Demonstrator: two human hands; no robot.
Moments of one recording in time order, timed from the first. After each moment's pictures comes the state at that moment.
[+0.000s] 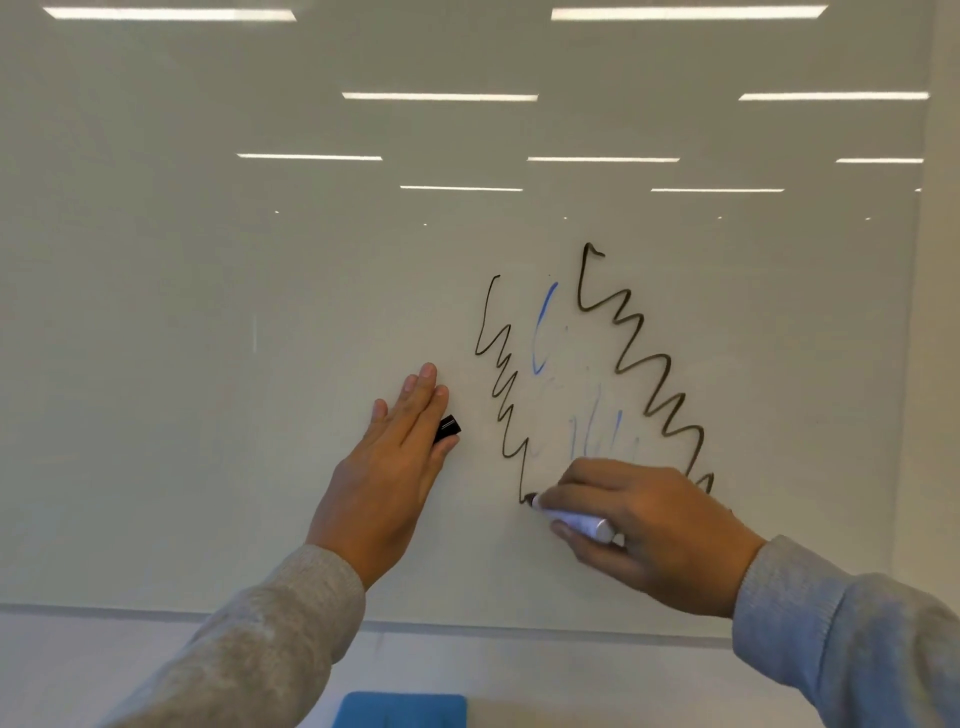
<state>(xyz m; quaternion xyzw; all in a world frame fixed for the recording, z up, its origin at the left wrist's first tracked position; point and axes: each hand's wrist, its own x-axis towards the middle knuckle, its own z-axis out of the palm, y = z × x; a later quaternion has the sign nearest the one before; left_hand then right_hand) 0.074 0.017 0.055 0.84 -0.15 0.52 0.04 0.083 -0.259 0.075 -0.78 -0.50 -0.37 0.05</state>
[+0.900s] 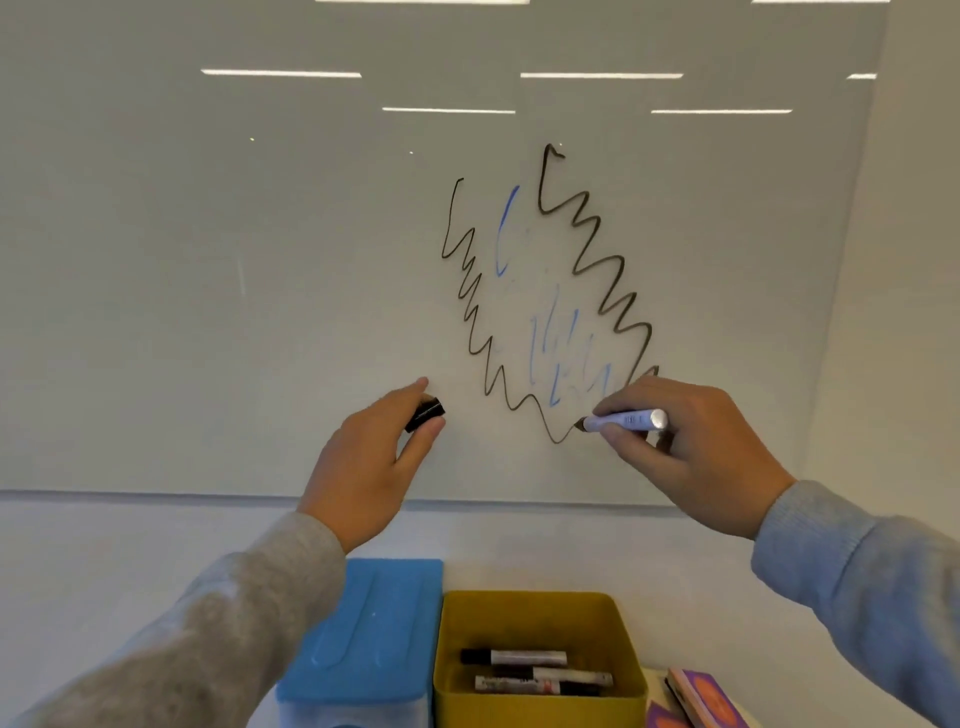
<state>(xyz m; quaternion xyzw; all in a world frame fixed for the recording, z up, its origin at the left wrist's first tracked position) 0.016 -0.019 0.007 0.87 -0.12 0.39 0.28 0.049 -0.324 0.043 -0.82 -0.38 -0.34 0.26</state>
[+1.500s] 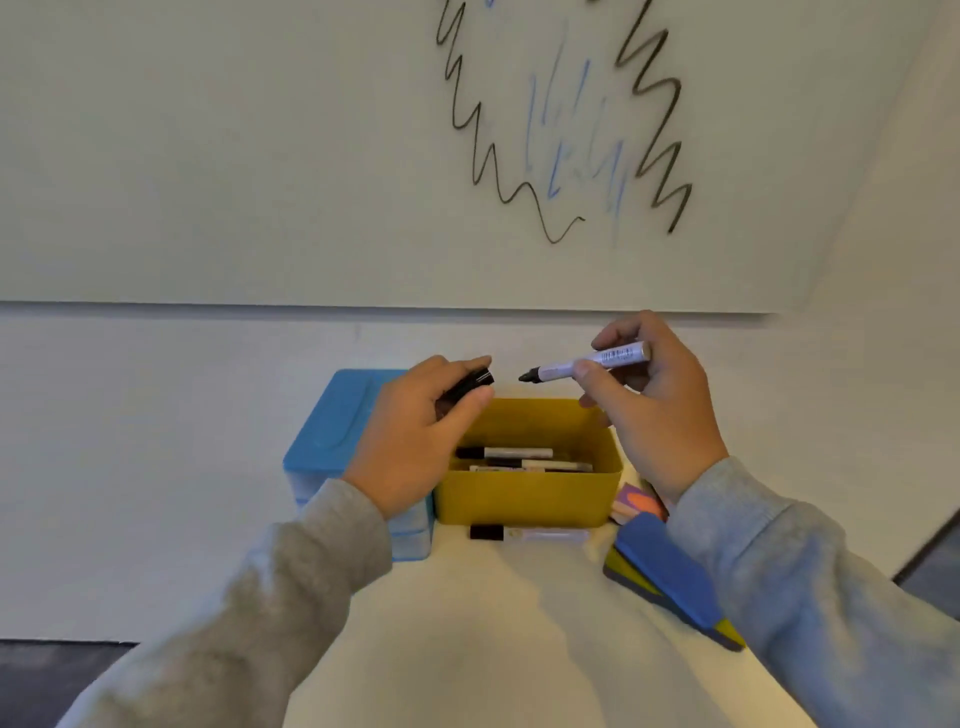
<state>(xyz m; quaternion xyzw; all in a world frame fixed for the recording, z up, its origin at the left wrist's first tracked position) -0.034 -0.076 -0.104 0.86 -0.12 0.25 0.43 -0.002 -0.295 -0.079 -0.76 -0.18 -0.19 0.60</state>
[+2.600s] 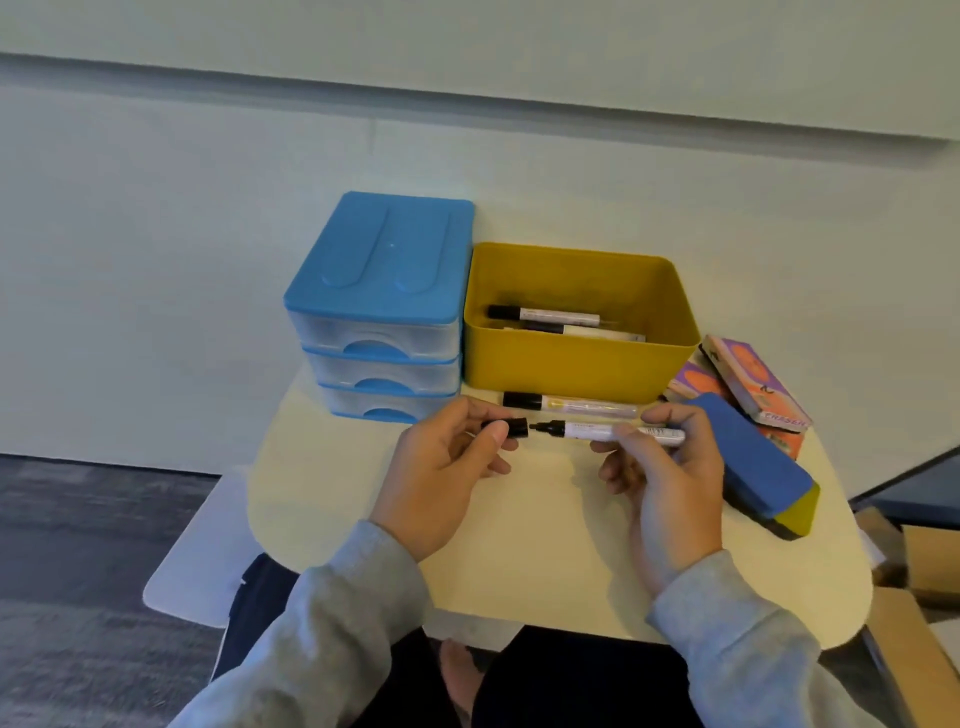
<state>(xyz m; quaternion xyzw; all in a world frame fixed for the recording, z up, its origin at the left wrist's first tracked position) -0.100 -0.083 -0.251 0.75 0.05 0.05 0.66 -0.068 -0.274 -0.242 -0.60 0.06 -0.02 0.80</state>
